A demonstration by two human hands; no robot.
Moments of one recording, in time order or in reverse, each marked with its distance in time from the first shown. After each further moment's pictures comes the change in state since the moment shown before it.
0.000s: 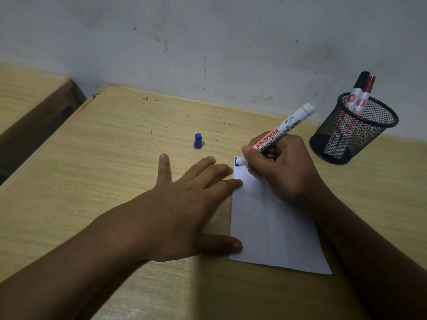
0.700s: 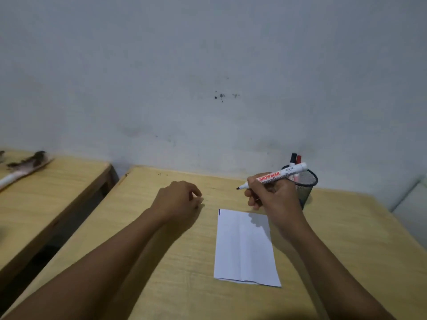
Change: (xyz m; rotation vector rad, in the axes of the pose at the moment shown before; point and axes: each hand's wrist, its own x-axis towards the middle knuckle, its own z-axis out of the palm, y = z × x) left_hand 0.041 -0.025 -0.053 -0.217 0.431 -0.392; right_hand -0.028 -0.077 -0.044 0.349 0.321 0.064
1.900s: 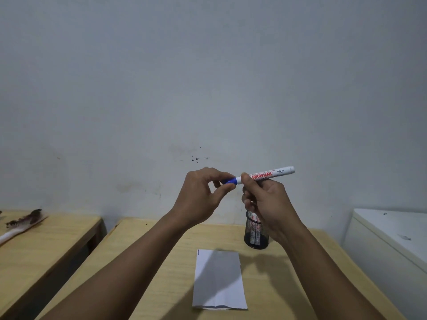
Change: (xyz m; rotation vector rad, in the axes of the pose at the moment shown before) left_hand -0.076 0.157 -0.104 -0.448 0.545 0.664; right_hand -0.044 -0.141 -0.034 0.145 0.022 -0.090
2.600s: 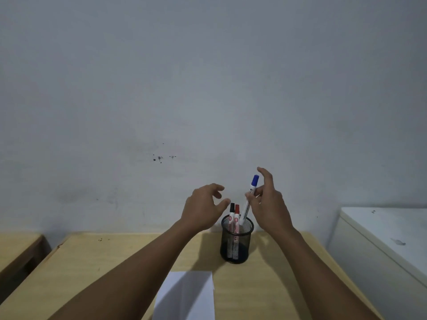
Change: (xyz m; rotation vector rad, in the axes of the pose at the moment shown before) left_hand 0.064 -0.092 0.172 0.122 -0.309 -0.354; right_hand 0.134 0.100 -0.114 -0.896 0.215 -0.111
